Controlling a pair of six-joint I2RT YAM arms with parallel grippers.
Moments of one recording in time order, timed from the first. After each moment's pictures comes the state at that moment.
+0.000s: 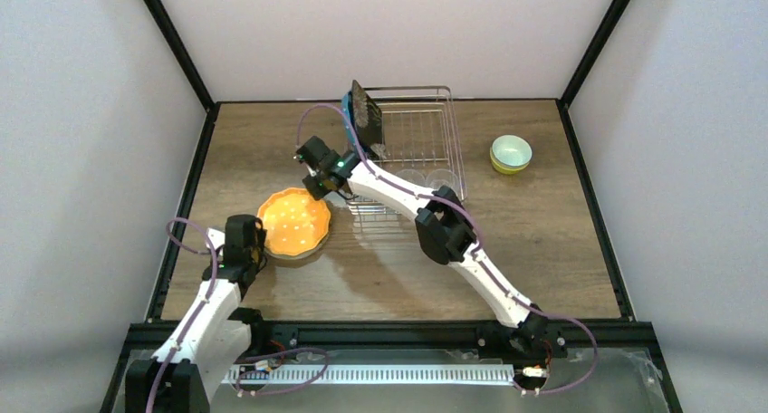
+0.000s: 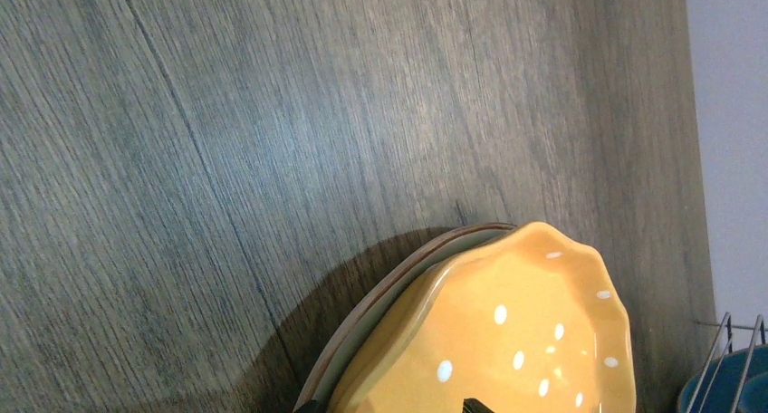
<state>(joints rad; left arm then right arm) -0.07 0.80 0.28 -0.28 -0.29 -1.33 0.91 2.54 2.33 -0.72 0.08 0.17</state>
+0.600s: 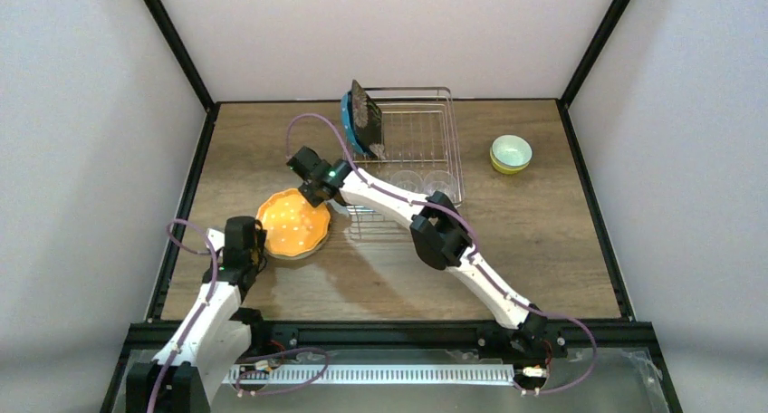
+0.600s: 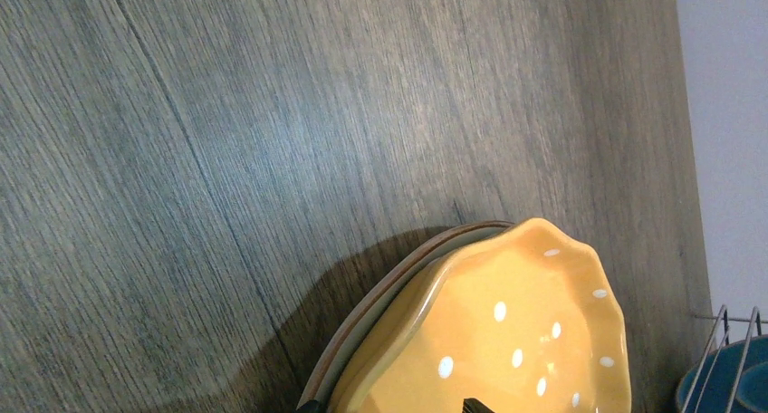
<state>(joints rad) -0.07 0.79 0.26 -0.26 -0.28 -1.30 0.97 2.55 2.33 -0.73 0.26 0.11</state>
